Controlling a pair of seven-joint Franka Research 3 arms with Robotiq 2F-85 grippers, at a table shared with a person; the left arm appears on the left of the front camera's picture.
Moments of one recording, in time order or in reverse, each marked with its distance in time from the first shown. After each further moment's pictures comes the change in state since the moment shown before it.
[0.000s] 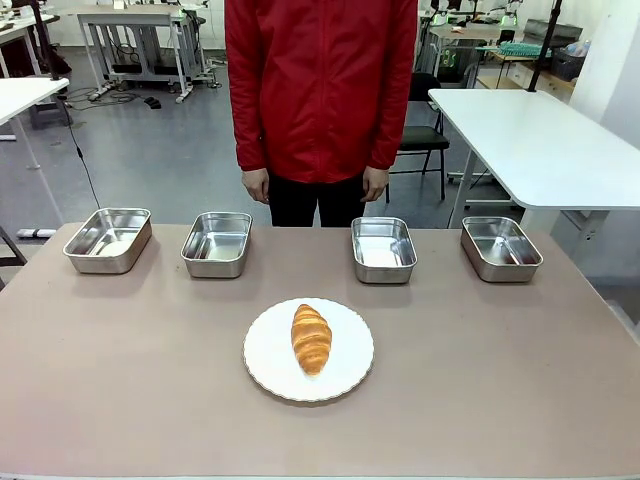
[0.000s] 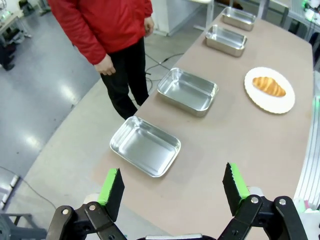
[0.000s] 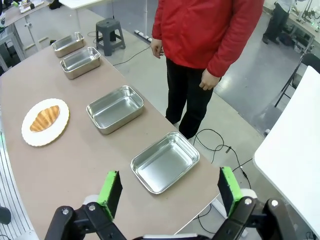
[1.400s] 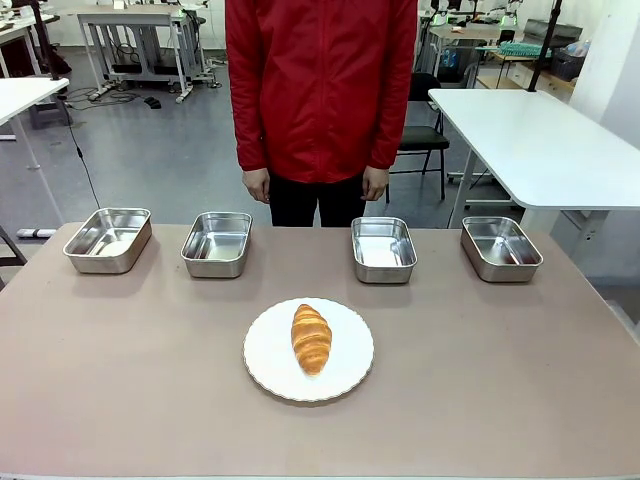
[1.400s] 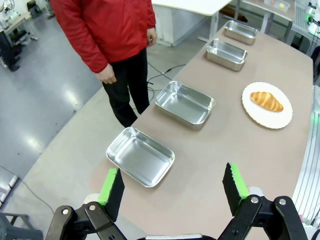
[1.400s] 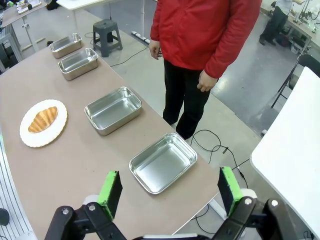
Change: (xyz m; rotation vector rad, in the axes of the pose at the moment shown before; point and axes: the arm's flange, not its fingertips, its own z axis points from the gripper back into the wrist) left arm 0.010 -0.021 0.001 0.025 -0.043 0.027; right arm 0.002 0.003 0.004 -0.017 -0.005 0.005
